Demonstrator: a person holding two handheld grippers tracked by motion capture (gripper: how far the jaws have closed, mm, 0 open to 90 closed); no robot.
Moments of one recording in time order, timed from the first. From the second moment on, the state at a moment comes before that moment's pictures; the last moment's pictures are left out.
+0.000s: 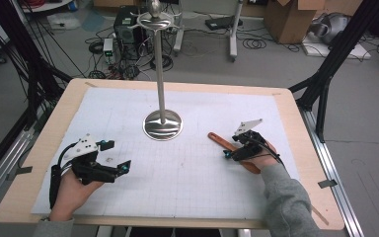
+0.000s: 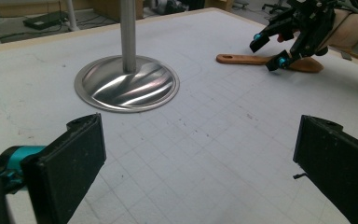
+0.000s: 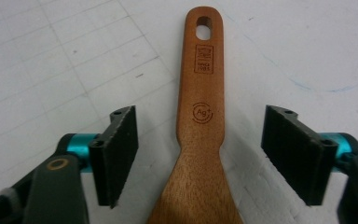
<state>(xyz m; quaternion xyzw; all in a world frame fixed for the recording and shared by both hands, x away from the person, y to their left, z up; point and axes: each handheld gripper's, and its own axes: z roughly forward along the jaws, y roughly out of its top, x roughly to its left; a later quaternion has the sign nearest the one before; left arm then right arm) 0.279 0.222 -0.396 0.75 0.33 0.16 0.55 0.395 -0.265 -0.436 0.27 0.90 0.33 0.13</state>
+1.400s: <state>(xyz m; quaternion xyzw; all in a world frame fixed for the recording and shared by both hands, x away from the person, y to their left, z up) 0.279 0.224 -0.397 0.75 0.34 0.16 0.55 0.393 -0.264 -0.430 0.28 0.89 0.33 0.12</state>
